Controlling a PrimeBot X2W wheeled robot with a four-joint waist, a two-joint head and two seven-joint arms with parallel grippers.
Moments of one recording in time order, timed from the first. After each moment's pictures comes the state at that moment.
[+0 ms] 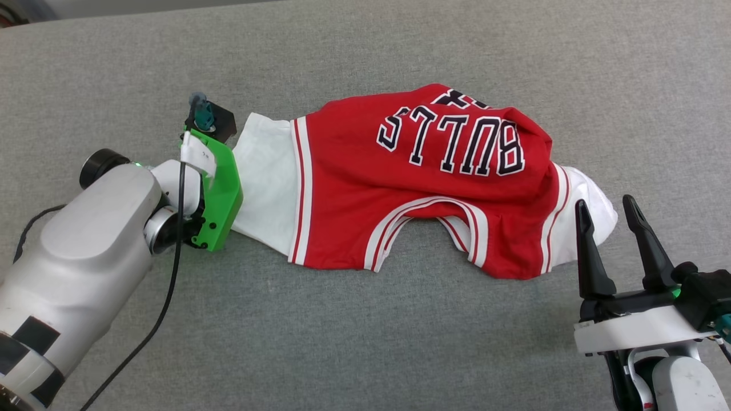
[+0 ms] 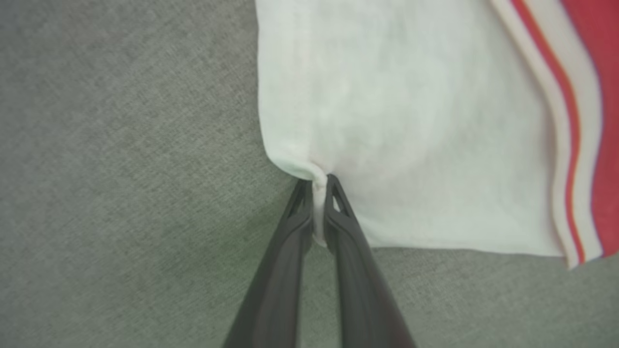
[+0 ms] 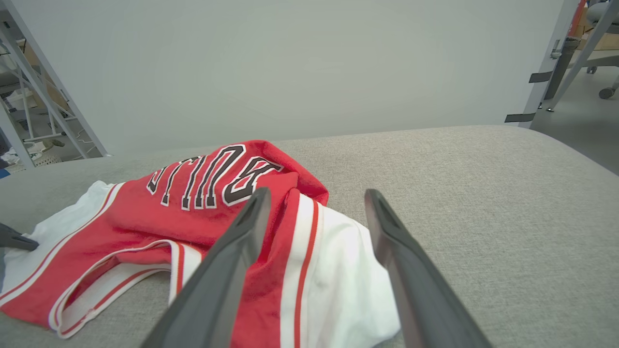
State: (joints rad) left arm -1.00 0.56 -1.05 0.61 -0.93 -0.13 0.70; right arm -0.06 -0.06 0.01 -0.06 0.21 0.13 -0.26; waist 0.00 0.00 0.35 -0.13
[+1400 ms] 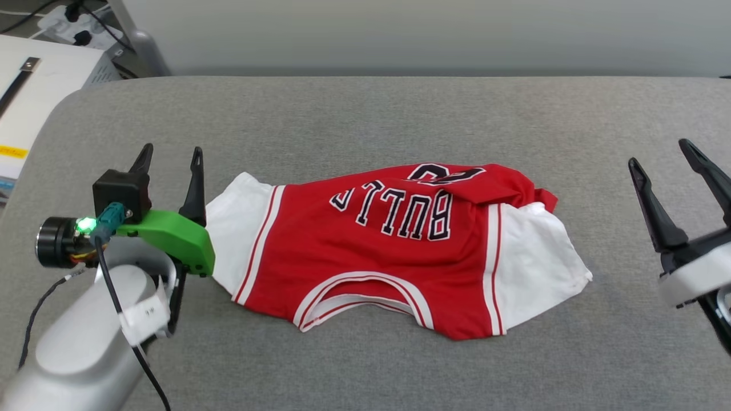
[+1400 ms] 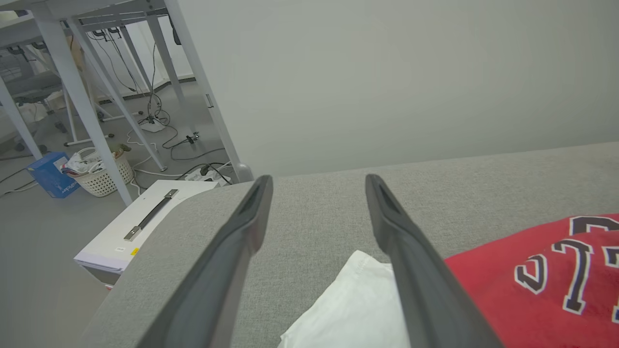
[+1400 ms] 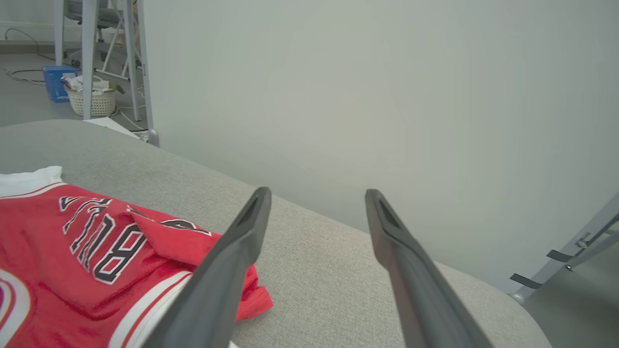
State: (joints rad) left arm -0.59 0.61 -0.73 0.33 -0.77 0.32 -0.26; right arm -0.23 -0.51 0.16 0.02 0.31 0.13 -0.18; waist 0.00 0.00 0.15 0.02
